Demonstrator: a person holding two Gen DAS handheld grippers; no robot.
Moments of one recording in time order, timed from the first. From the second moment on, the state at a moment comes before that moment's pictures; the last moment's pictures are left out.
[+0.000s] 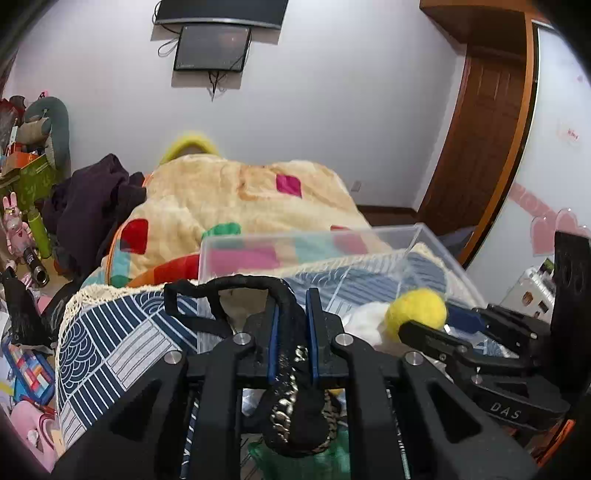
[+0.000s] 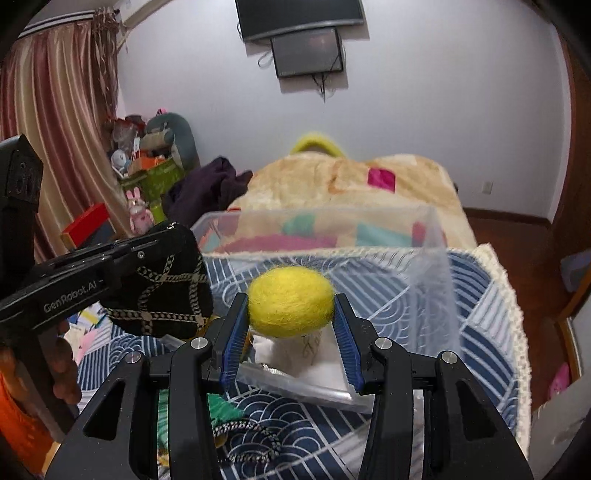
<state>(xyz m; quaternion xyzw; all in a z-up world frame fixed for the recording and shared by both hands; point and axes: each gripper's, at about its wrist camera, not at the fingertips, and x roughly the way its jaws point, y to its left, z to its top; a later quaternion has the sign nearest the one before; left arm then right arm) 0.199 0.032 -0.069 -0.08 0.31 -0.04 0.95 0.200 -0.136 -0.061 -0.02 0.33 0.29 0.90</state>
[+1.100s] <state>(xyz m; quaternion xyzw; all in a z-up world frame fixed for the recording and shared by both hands) 0.118 0.027 -0.059 -0.05 0.33 -0.07 0.94 0.149 -0.158 -0.045 -0.05 0.30 0.28 0.91</state>
